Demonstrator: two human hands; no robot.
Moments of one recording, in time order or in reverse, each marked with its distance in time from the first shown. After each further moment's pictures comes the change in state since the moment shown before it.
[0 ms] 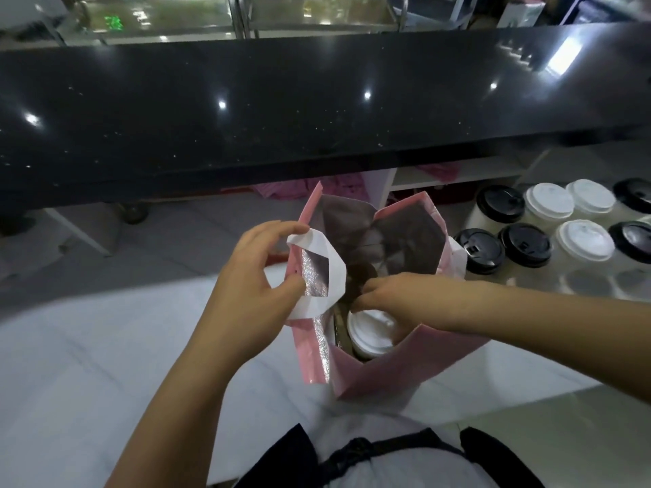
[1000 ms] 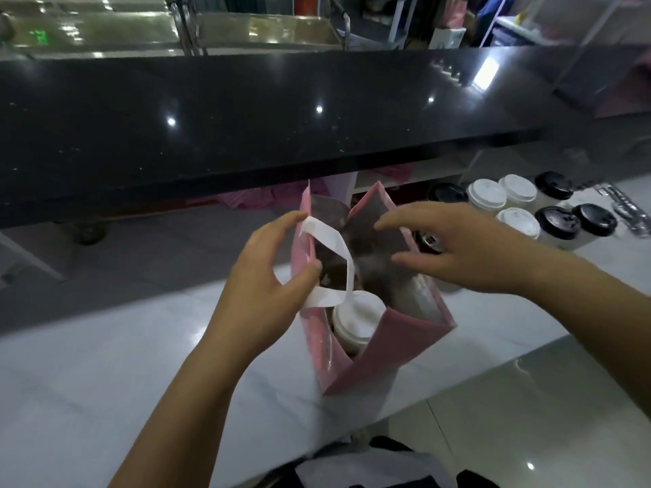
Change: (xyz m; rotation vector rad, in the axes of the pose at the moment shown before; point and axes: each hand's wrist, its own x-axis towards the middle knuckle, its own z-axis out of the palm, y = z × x) left_hand -0.002 0.004 0.010 -0.028 -0.113 0.119; right_hand -0.104 -0.023 -0.053 0.291 0.554 0.354
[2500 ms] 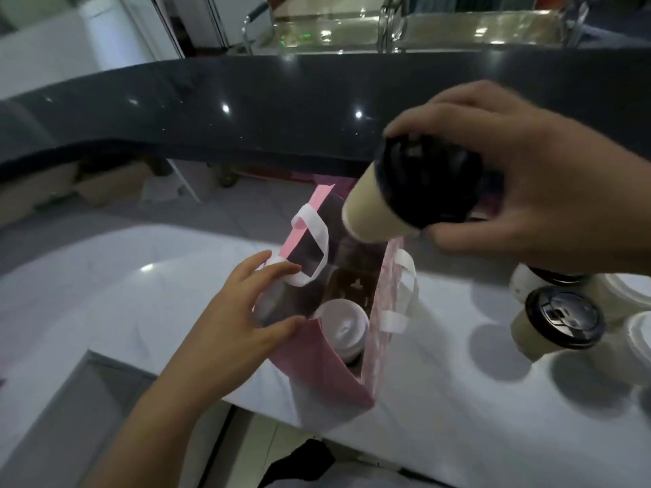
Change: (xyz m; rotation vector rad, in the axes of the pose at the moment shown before) left_hand -0.060 0.070 0.101 0.340 0.321 -0.375; right_hand 0.036 0.099 -0.093 0.162 0.021 -0.678
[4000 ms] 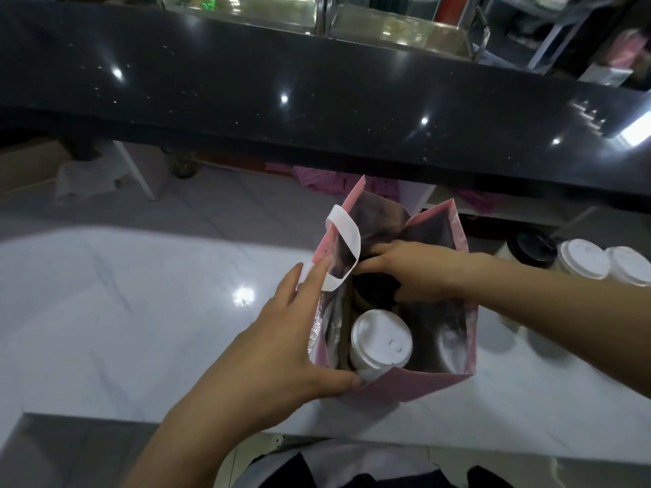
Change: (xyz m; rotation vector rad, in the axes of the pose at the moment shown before) left_hand 0.026 -0.070 -0.055 -0.095 -0.466 0.138; right_hand 0.094 0.014 0.180 -0.367 -0.680 0.243
